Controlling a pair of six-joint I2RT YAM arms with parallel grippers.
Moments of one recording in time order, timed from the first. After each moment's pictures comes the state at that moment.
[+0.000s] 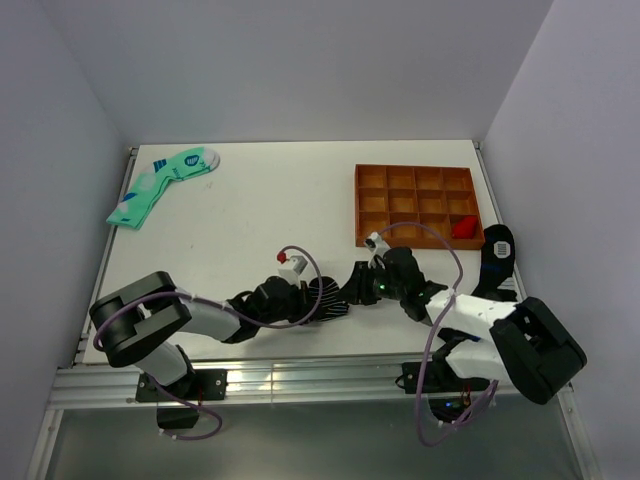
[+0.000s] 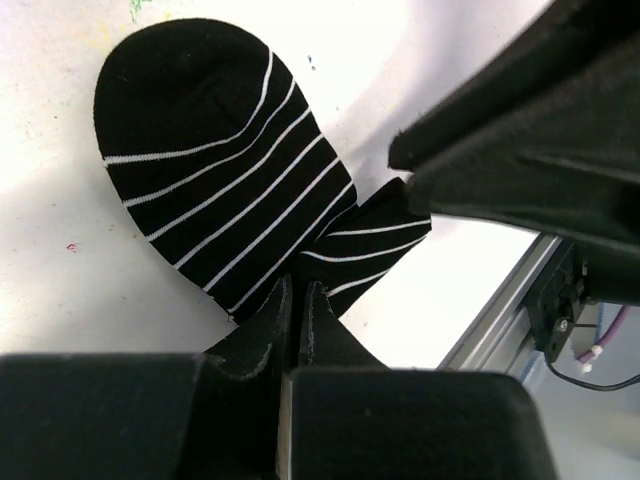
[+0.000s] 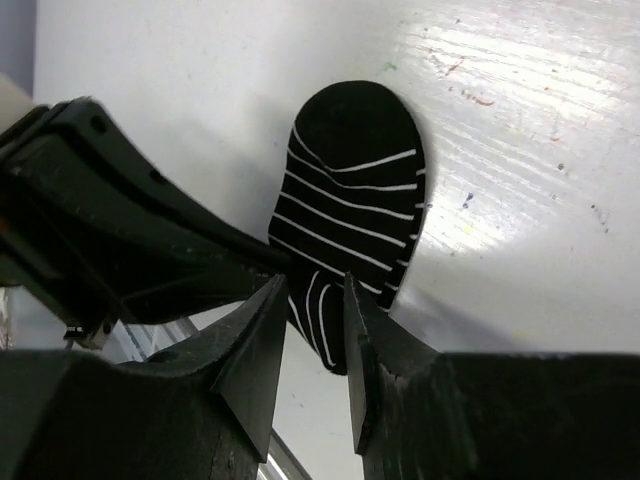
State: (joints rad) left arm -1.01 1.57 0.38 0.67 0.01 -0.82; right arm 0.57 1.22 0.34 0.27 -0.41 0.63
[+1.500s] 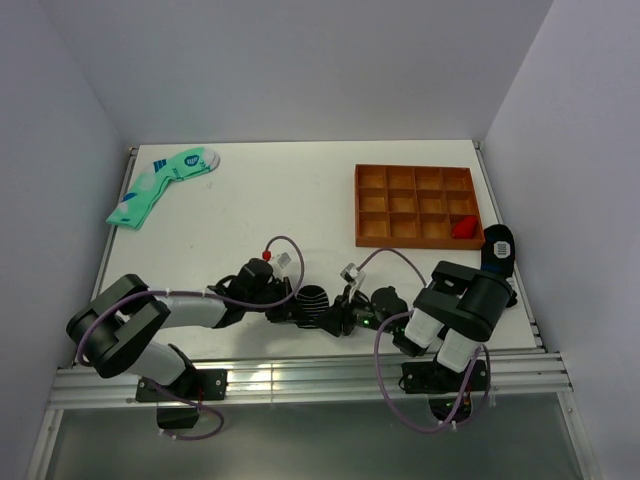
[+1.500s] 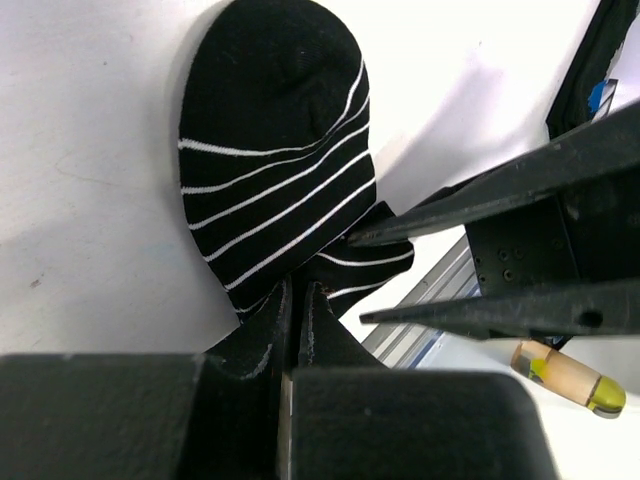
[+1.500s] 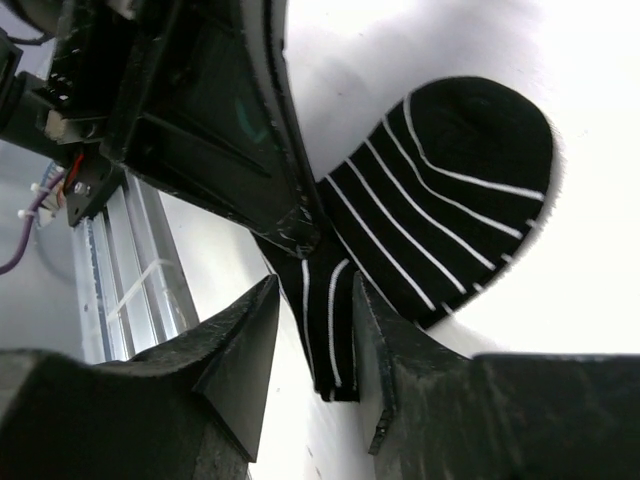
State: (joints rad) left arm -0.78 1.46 0.41 0.31 0.38 -0.92; right arm 0.88 1.70 0.08 1.33 -0.30 0.56
